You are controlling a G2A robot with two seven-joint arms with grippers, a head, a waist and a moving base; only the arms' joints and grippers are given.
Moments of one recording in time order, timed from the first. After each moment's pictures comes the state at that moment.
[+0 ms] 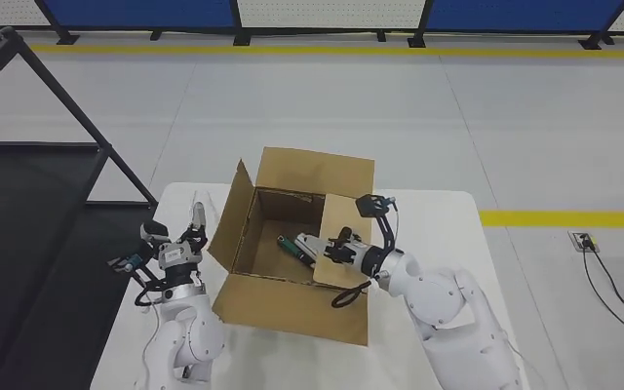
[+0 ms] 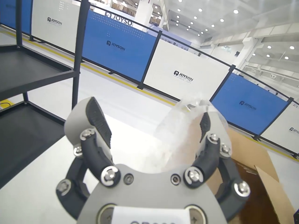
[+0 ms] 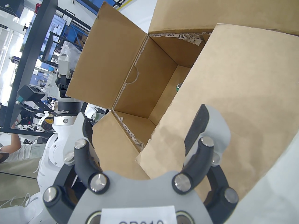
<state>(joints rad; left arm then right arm) 1.19 -1.40 -1.43 -1.65 1.05 0.28 0.38 -0.89 -1.43 1.23 -1.64 -0.56 0.00 0.79</state>
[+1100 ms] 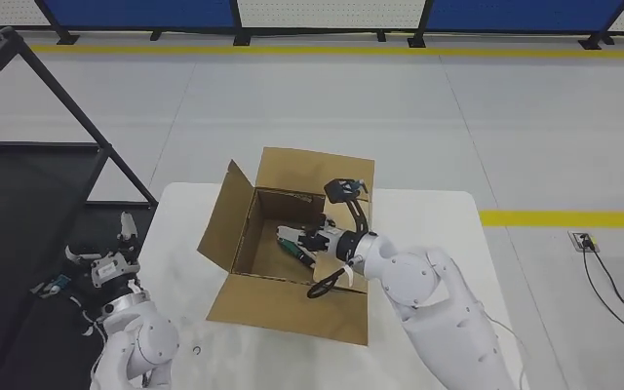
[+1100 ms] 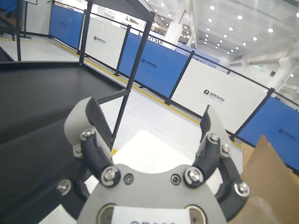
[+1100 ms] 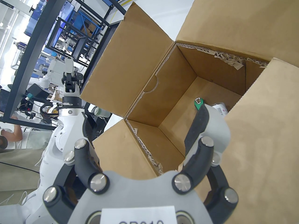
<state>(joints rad) 1.25 -1.38 -1.71 -1.61 1.06 0.20 0.41 -0.72 -1.44 1.09 -1.52 -0.52 0.00 0.76</state>
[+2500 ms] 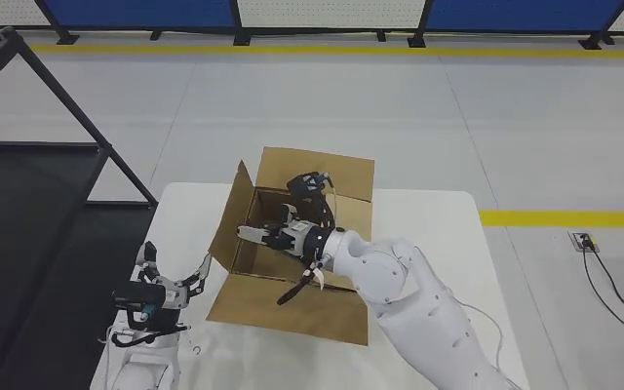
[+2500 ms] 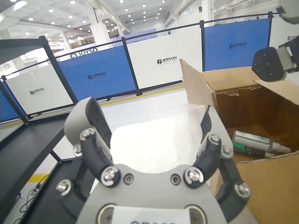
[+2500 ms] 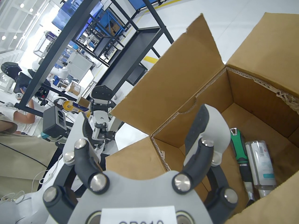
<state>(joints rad) 1.43 -1.33 -1.63 -1.75 1.57 -0.07 0.41 -0.62 -1.49 0.95 -1.45 -0.47 -0.14 0.61</state>
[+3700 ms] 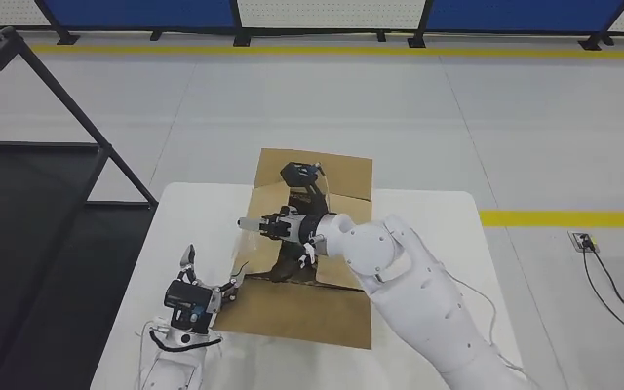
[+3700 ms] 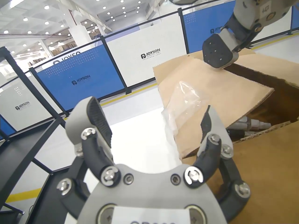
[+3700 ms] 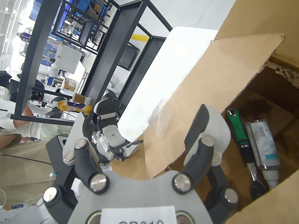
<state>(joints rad) 1.40 -1.33 -1.51 -1.68 1.70 -0.04 0.41 -0.50 -1.52 0.93 -1.30 -0.37 0.04 0.75</state>
